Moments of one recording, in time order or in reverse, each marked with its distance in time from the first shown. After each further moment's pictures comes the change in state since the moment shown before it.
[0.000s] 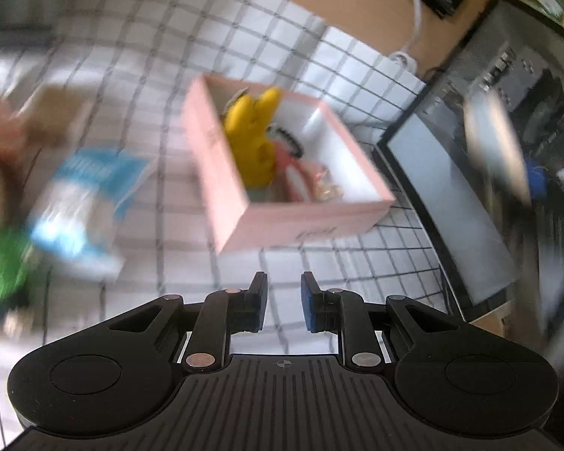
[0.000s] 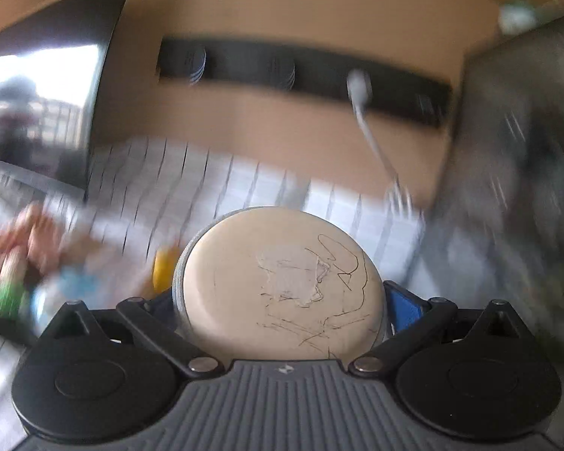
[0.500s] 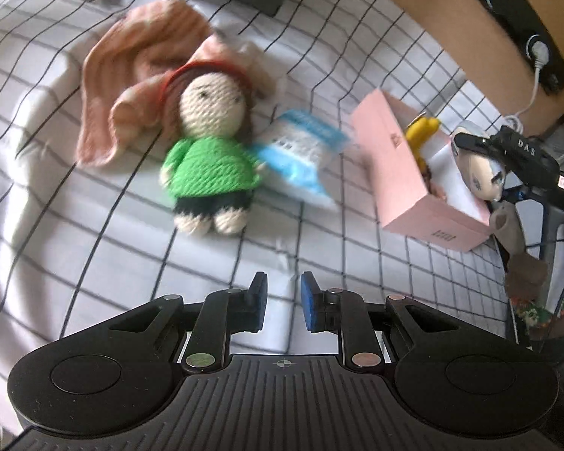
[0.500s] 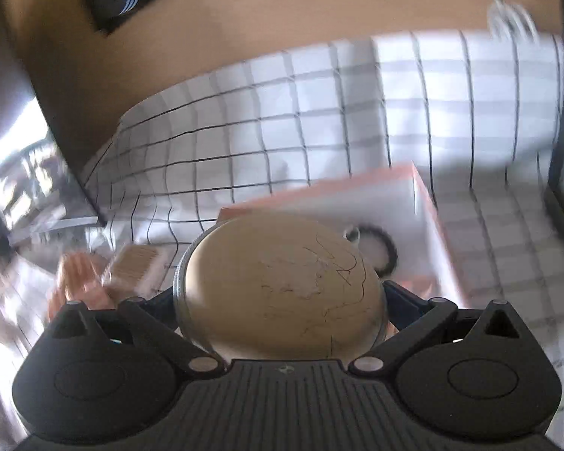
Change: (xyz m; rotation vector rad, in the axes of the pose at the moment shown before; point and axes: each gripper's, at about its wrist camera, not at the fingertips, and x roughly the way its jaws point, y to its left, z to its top) left arm -0.060 0.093 -0.052 -0.268 -0.062 0.200; right arm 0.153 0.006 -0.021 0.470 0.408 0.318
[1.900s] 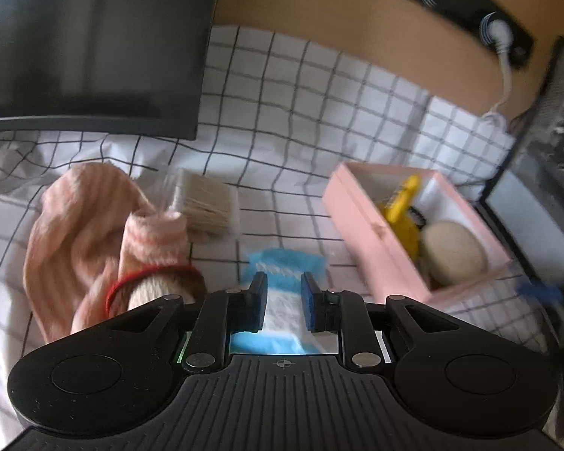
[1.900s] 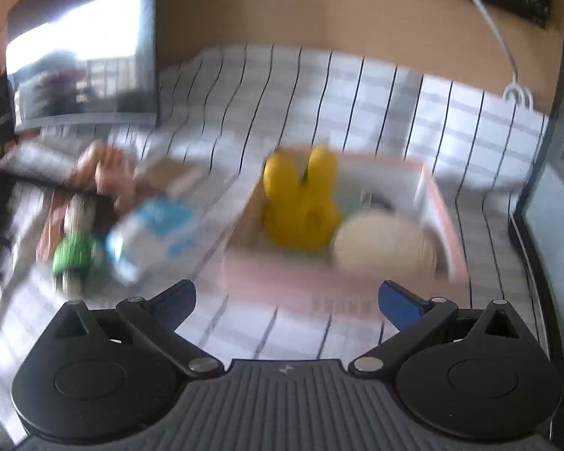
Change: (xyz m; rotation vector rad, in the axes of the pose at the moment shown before) left arm 0.030 -0.055 0.101 0.339 -0.130 0.040; right arm -0.075 0.063 -0.098 -0.380 -0.020 -0.138
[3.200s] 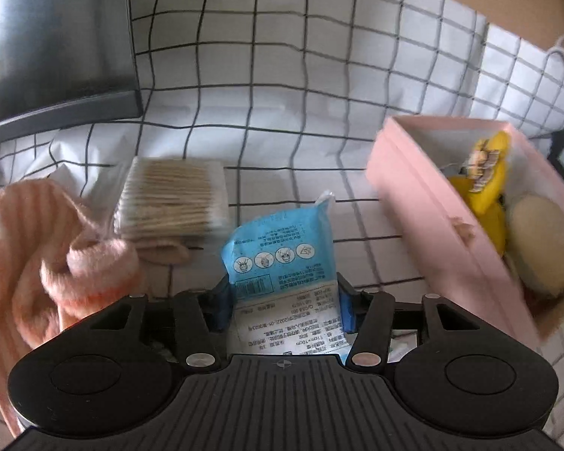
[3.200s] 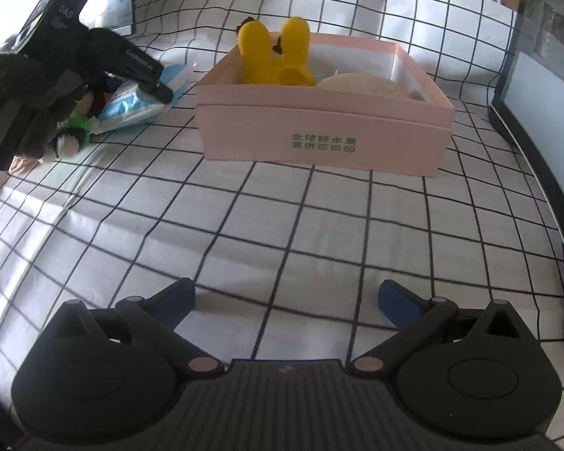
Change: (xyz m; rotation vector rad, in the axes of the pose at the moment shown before) left arm 0.102 -0.020 0.015 0.101 0.105 0.116; right arm 0.008 0.003 -0.085 0.071 0.162 -0.067
